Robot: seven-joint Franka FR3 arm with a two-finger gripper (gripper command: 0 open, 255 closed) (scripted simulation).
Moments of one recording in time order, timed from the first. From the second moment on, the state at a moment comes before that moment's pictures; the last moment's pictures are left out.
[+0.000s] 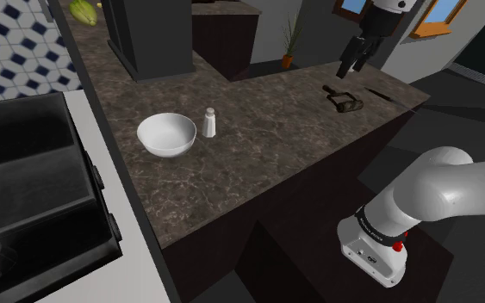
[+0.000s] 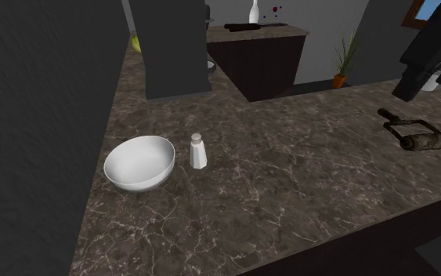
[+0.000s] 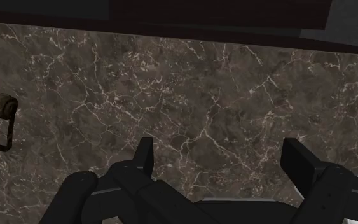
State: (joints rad) arm -0.02 -0.78 -0.05 -2.36 -0.06 1.64 -0.10
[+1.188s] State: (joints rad) arm 0.05 -0.30 0.17 -2.20 -0.01 1.91 0.17
